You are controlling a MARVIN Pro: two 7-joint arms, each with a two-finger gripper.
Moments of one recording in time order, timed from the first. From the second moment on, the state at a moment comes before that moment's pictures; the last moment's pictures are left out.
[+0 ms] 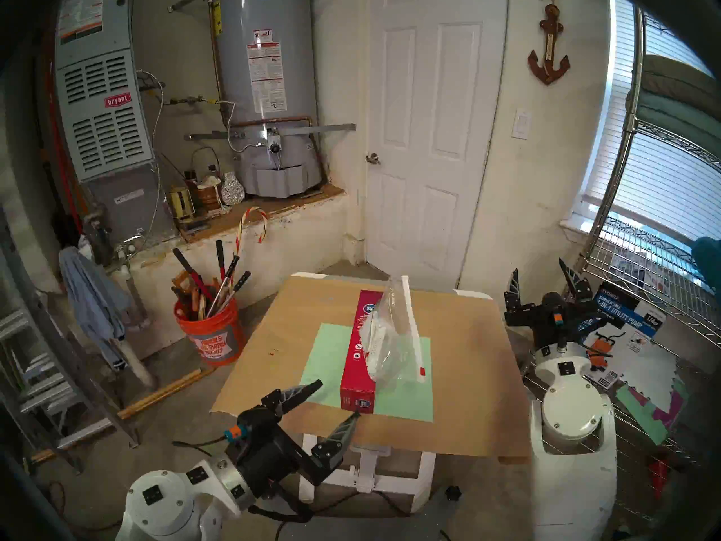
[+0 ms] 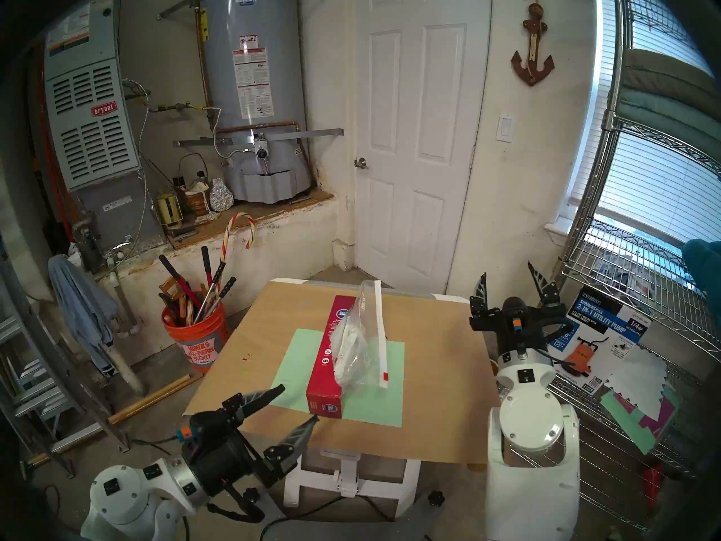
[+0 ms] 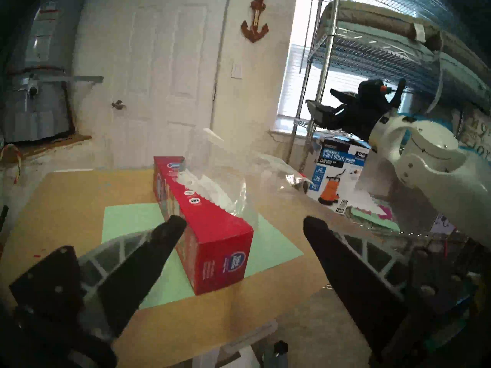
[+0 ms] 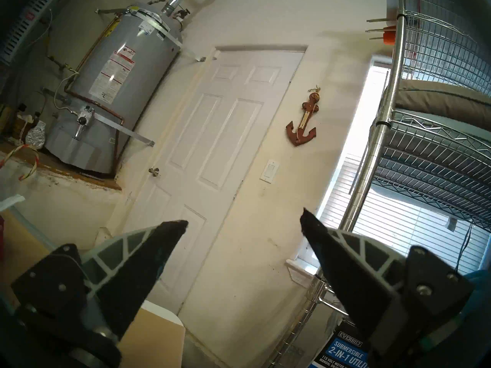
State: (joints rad) left arm 2.38 -1.58 -1.65 -2.27 -0.05 0.10 -0.75; right arm -1.85 -1.62 1.82 -2.09 -0.47 -0.09 0.04
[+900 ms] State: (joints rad) left arm 2.10 -1.57 -1.50 -2.05 0.06 0.19 -0.59; right arm -1.85 -1.62 1.82 -2.09 -0.47 -0.09 0.04
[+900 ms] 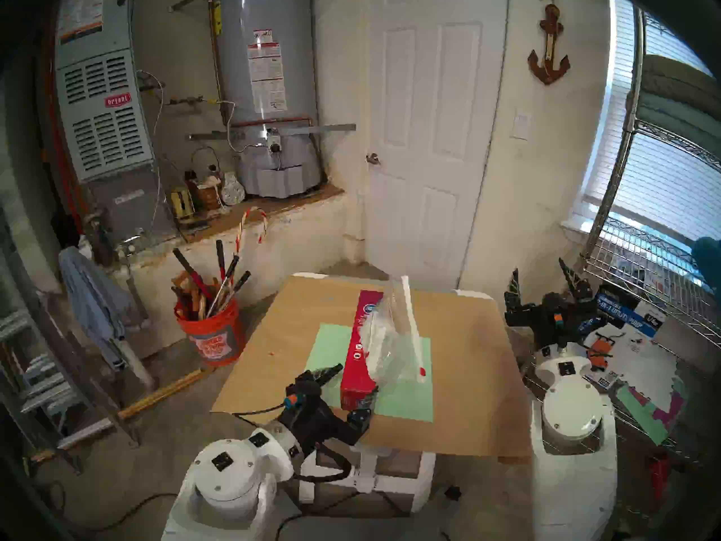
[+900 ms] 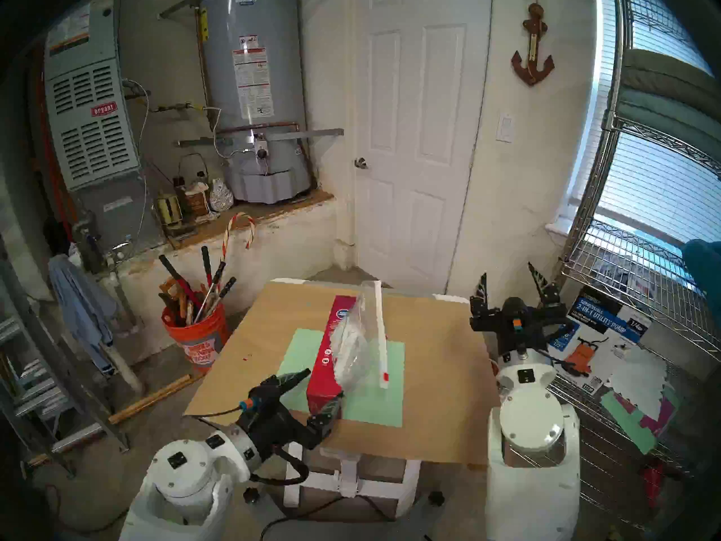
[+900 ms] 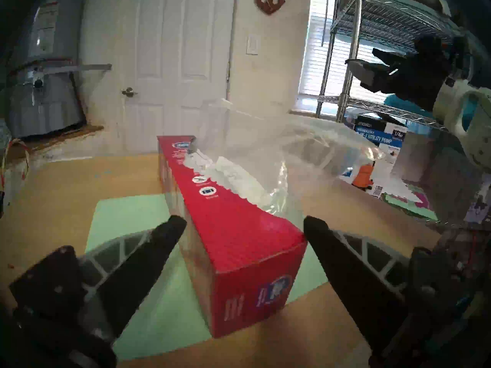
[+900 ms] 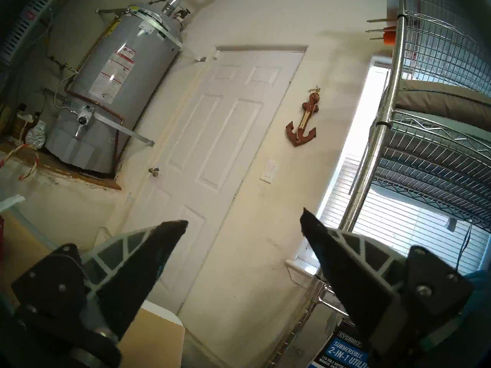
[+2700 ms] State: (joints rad) left arm 1.85 -1.52 -1.51 -1.75 0.01 0.05 -0.53; right arm -1.86 -1.62 1.82 -2.09 -0.47 -0.09 0.04
